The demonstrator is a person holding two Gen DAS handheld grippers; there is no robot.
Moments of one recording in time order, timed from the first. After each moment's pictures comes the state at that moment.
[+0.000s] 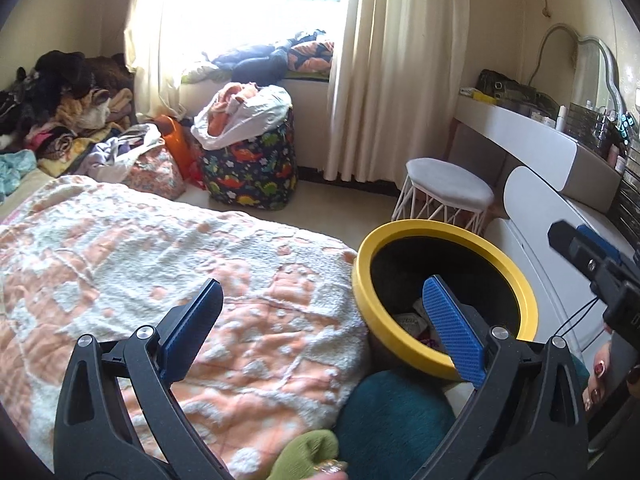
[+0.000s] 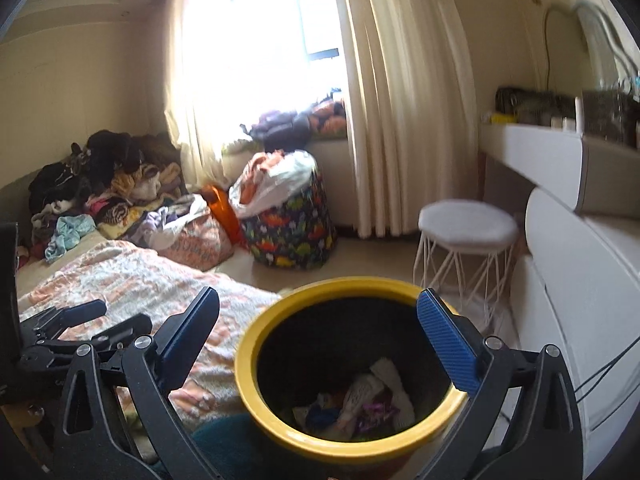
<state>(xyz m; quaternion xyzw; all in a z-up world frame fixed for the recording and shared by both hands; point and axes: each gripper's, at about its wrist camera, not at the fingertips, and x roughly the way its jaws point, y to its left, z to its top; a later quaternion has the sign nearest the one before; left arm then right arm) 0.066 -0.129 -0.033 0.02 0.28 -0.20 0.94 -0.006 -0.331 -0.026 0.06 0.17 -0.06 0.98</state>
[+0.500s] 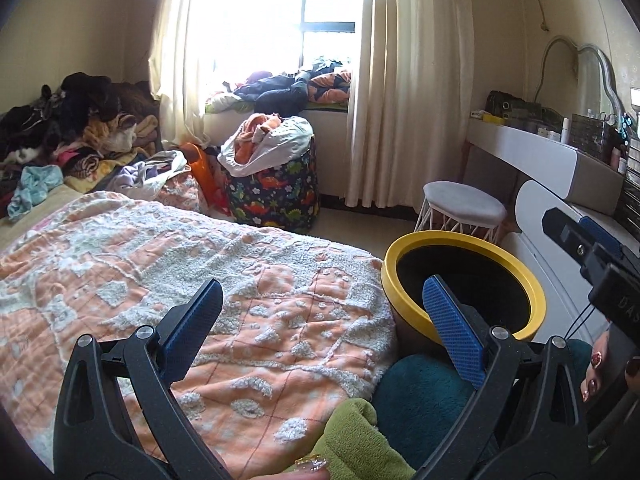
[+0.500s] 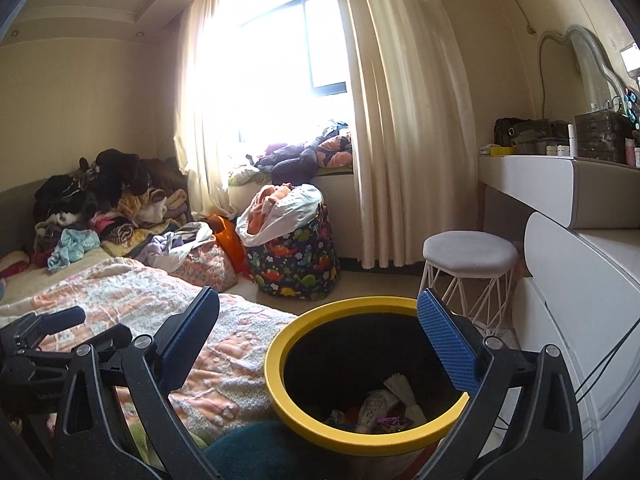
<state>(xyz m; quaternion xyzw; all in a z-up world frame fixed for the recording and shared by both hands) 0.026 -0.094 -0.031 0.02 0.23 -0.17 0.96 -0.031 -0.301 -0.033 0.05 0.11 -0.06 0.99</state>
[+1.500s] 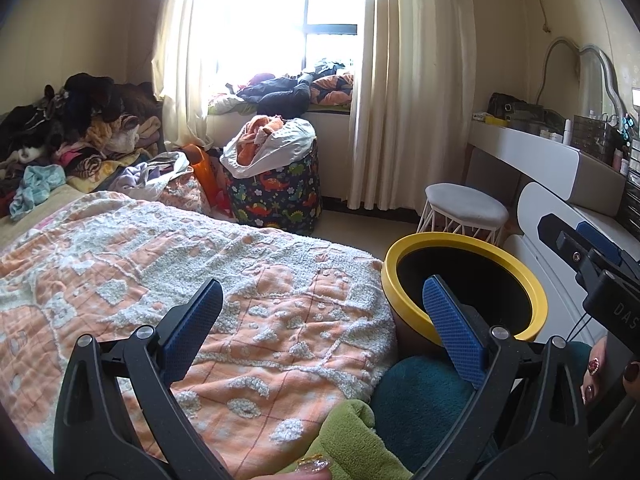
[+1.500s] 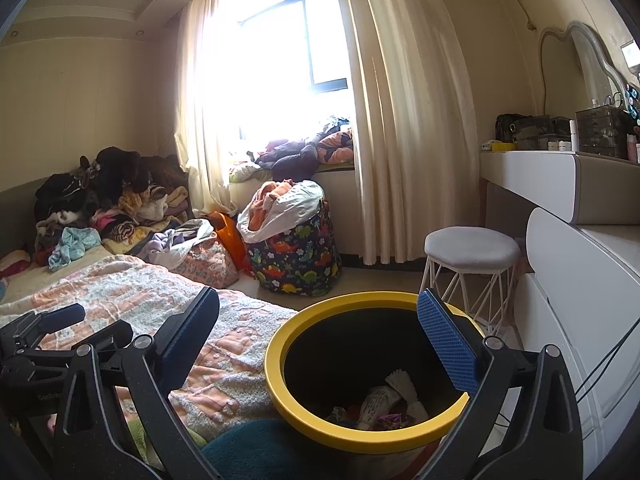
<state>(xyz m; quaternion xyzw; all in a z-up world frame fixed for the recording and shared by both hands) 0.023 -0.095 -0.034 0.02 0.22 -0.17 0.96 -0.029 -0.294 -0.035 0.05 0.12 -0.06 0.99</state>
